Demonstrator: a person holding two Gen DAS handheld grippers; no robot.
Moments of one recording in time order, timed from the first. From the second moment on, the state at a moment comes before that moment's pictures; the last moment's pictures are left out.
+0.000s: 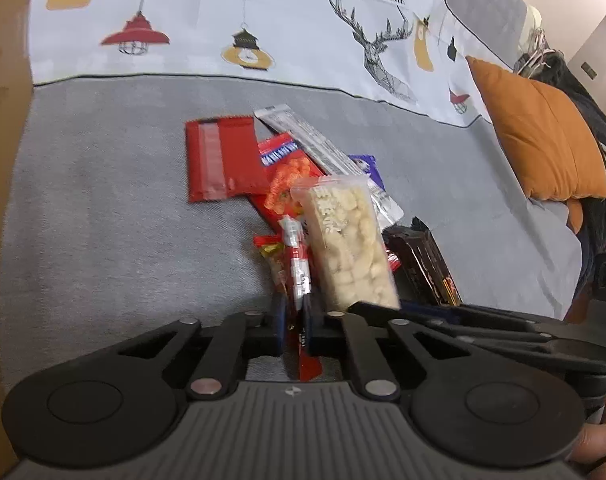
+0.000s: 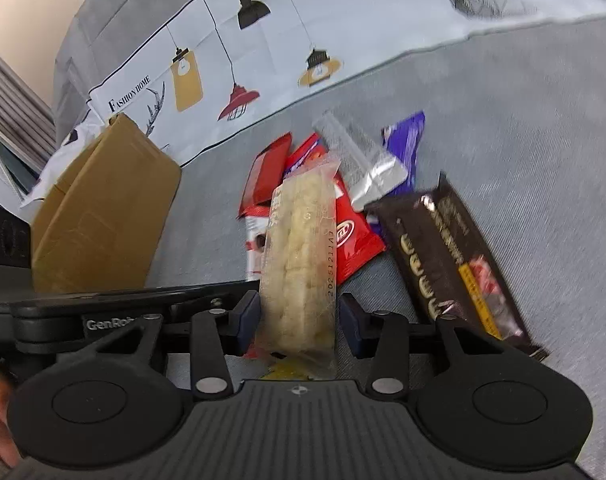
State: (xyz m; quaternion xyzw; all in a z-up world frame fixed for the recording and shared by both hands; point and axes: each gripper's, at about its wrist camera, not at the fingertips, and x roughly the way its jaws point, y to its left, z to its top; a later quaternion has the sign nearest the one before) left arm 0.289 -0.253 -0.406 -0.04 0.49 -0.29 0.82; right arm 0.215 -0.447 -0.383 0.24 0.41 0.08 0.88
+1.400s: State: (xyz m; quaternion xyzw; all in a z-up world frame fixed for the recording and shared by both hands) left arm 0.272 -0.244 -0.386 0.05 0.45 -0.24 0.86; right arm 0.213 -0.444 -0.368 0.17 0.40 0.02 0.90
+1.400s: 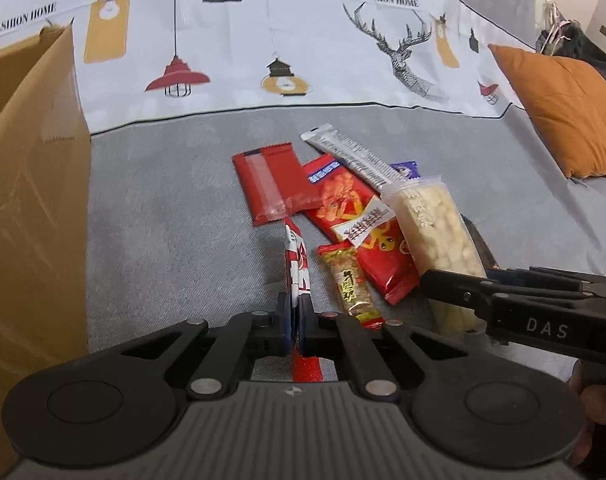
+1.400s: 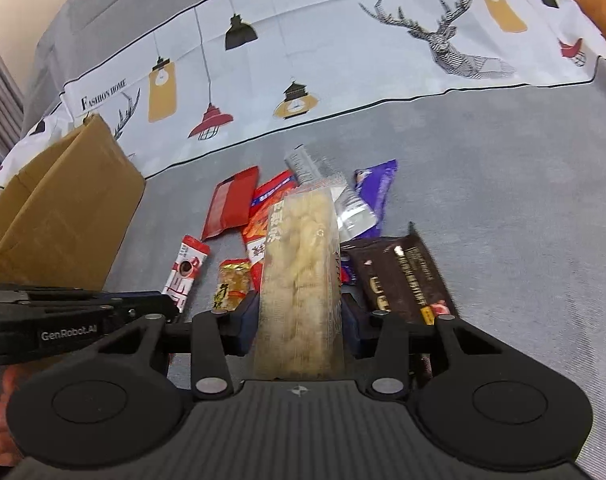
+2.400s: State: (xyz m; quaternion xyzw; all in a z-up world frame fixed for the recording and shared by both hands) left arm 0.193 -0.186 -0.264 0.05 0.36 -0.24 0.90; right arm 0.152 -0.378 -0.271 0.17 0.32 0.08 0.93
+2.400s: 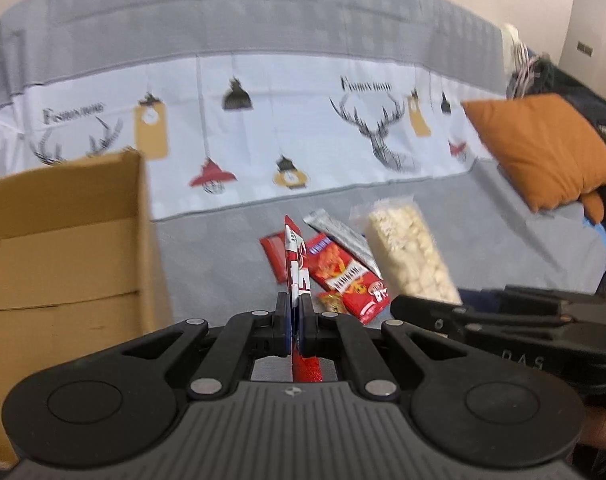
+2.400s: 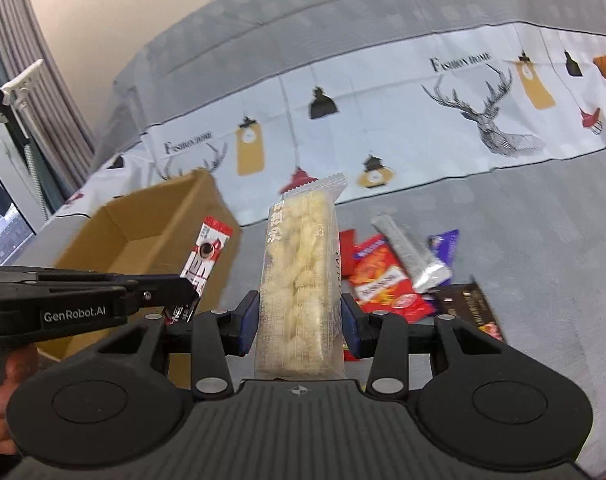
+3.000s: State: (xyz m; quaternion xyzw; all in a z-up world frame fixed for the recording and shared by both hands) left arm 0.105 -0.016 -0.121 -0.04 0.23 -0.18 0.96; right arm 0.123 -0.209 -0.130 0.09 0.21 0.20 0.95
